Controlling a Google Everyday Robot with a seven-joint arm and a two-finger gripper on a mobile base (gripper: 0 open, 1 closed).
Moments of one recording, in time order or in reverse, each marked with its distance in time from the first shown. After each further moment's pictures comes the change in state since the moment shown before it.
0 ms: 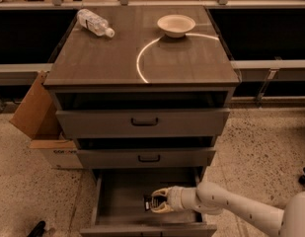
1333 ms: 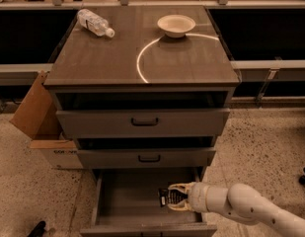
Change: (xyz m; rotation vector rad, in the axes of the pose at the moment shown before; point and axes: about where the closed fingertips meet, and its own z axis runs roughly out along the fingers) arm -0.099 -0.009 -0.149 0.155 0.019 -0.204
